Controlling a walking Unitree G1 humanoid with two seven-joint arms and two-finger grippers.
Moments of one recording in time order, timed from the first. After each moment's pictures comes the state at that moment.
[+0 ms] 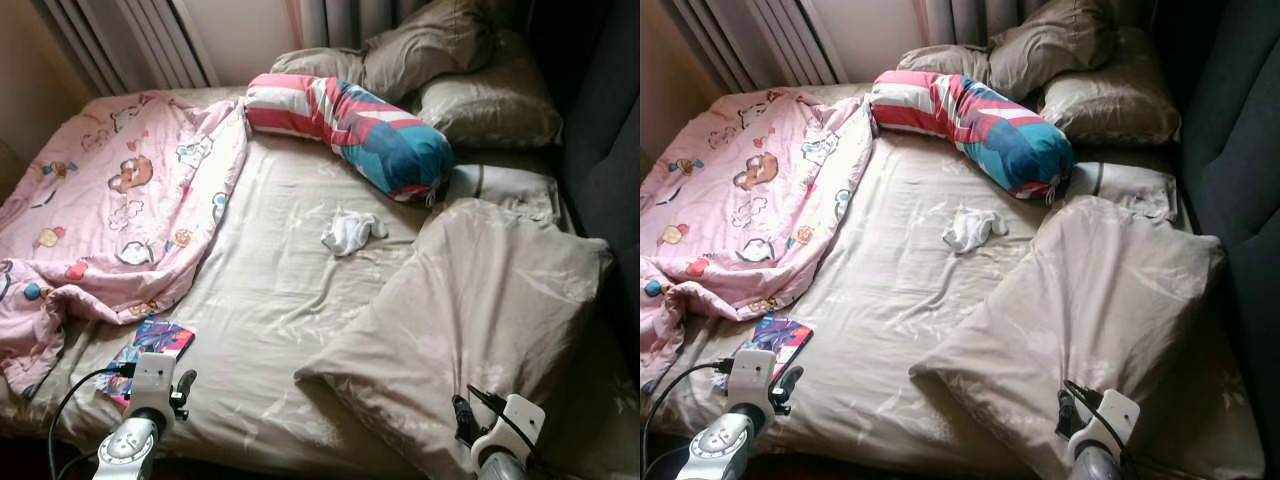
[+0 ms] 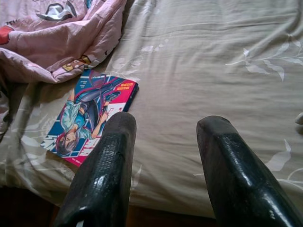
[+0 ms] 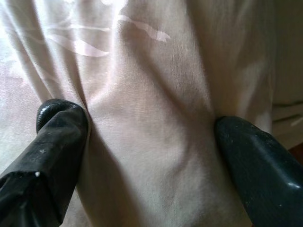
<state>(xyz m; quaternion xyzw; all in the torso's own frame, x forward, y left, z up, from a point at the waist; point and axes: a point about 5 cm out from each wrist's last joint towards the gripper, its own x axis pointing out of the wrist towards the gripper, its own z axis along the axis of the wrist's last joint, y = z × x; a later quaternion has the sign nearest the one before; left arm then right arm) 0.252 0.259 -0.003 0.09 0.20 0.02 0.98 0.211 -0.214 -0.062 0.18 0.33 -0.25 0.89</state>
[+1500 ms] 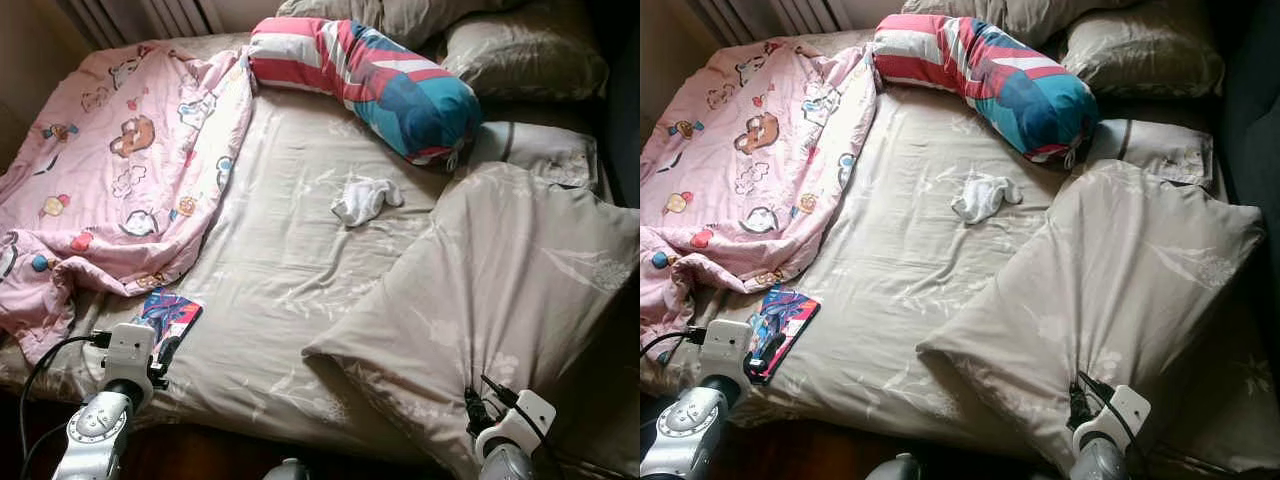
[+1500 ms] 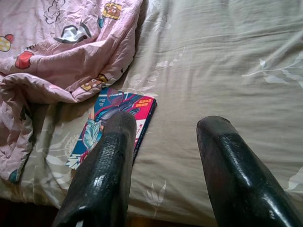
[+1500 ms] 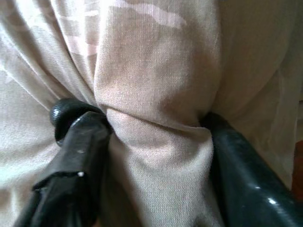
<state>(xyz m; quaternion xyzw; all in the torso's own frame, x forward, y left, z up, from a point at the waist) 0.266 0.278 0.041 0.12 0.13 0.01 0.98 0.218 -0.211 -0.059 0.22 0.32 -0.24 0.89</state>
